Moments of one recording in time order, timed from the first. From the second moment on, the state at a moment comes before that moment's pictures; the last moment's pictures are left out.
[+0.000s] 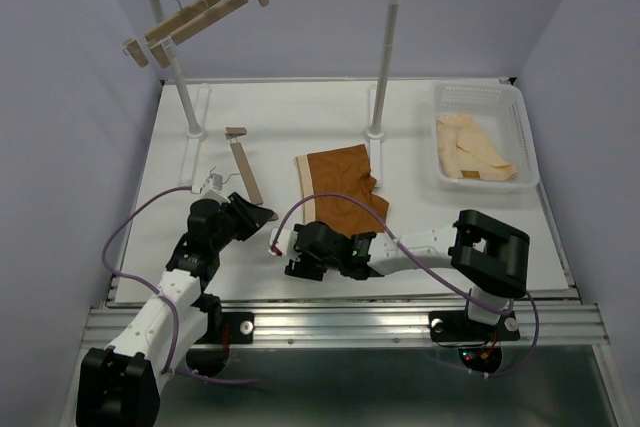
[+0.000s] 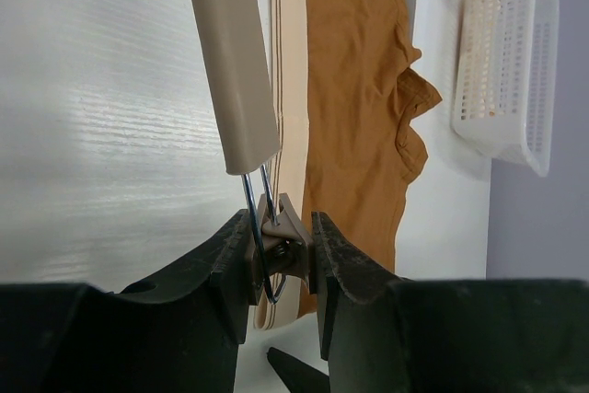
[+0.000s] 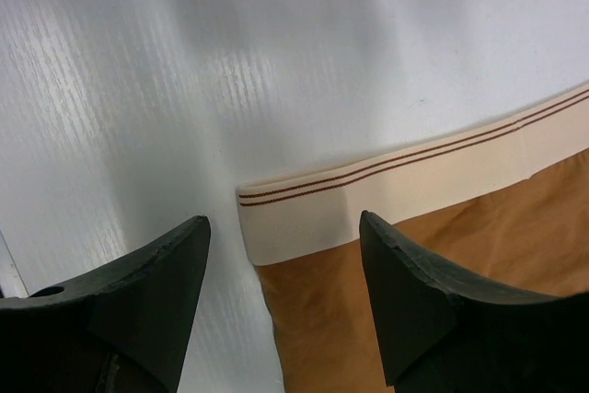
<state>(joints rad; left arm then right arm) -0.22 0.74 0.24 0.05 0.25 -0.87 1.24 1.74 0.94 0.04 0.18 -0.29</state>
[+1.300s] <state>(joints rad) -0.22 0.92 0.19 0.16 0.48 -0.96 1.13 1.62 0.89 0.17 0.01 -0.21</state>
